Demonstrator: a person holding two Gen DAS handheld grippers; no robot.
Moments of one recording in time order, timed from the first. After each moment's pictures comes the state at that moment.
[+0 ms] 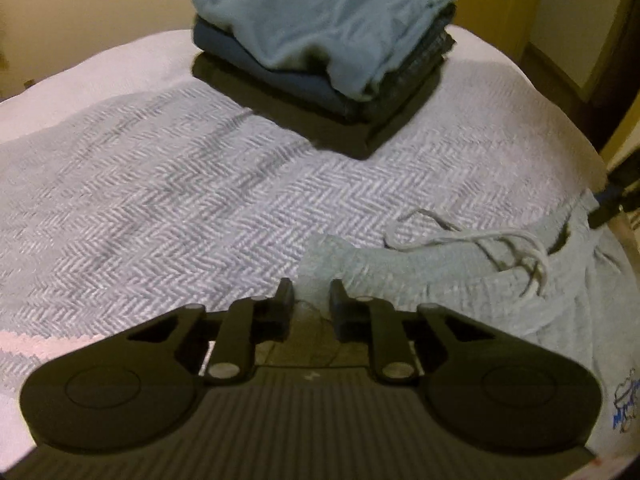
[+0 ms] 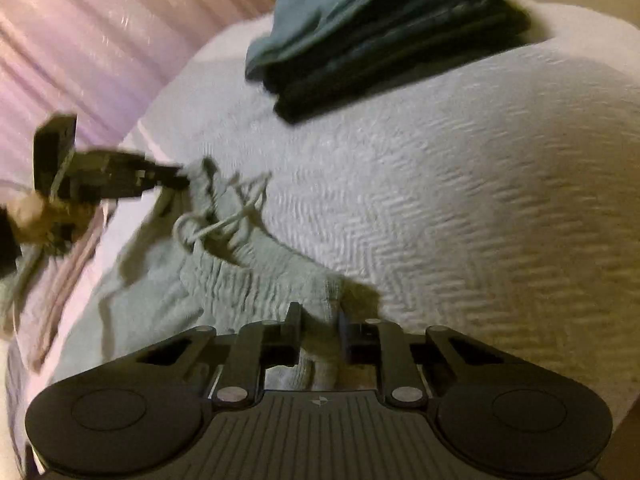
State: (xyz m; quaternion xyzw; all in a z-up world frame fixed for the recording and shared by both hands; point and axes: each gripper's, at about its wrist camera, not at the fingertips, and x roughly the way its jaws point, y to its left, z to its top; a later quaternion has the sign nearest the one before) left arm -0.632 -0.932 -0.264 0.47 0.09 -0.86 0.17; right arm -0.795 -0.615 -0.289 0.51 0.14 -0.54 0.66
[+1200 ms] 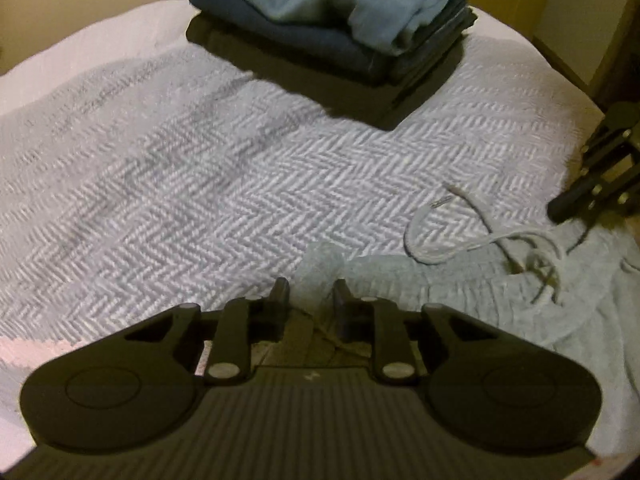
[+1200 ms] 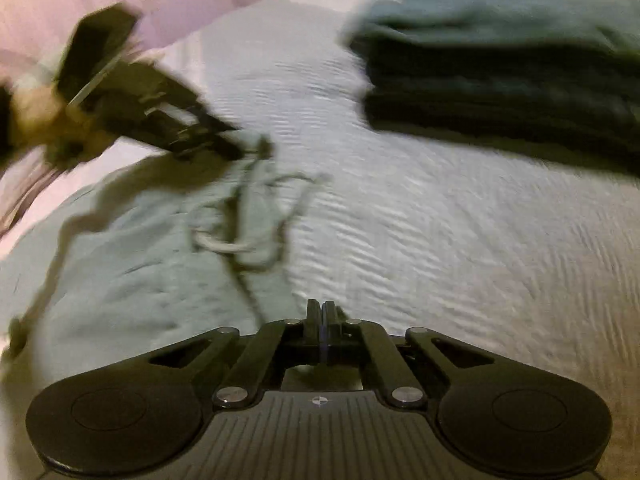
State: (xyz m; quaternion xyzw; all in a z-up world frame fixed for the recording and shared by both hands) left arm -0.649 -0.951 -0.311 0.49 0.10 -0.85 0.16; right arm -0.748 -0.701 -0.312 0.38 0.29 -0.48 0.73
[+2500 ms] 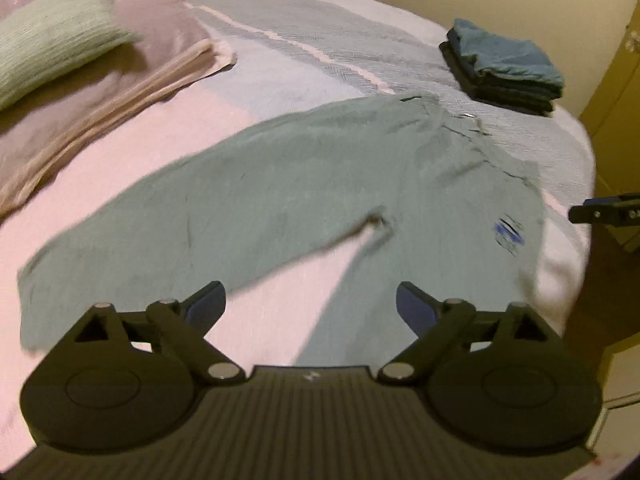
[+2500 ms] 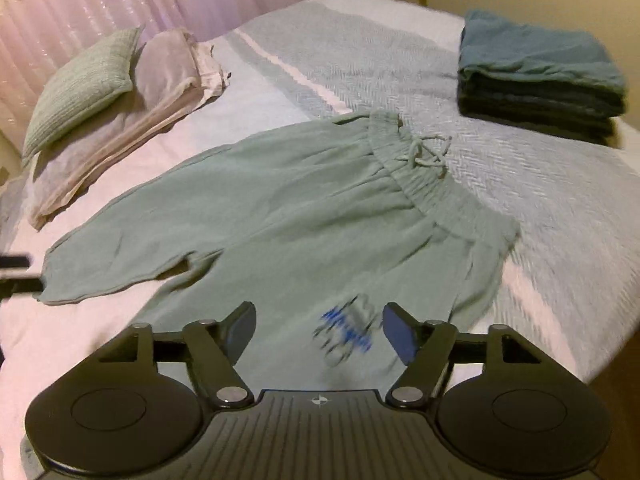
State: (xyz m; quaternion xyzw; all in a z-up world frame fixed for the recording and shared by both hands) left arm -0.290 -0.512 -0.116 0.36 0.32 -0.71 0.52; right arm -0.570 -0.468 -0.177 0.37 0.31 -0.51 0.71
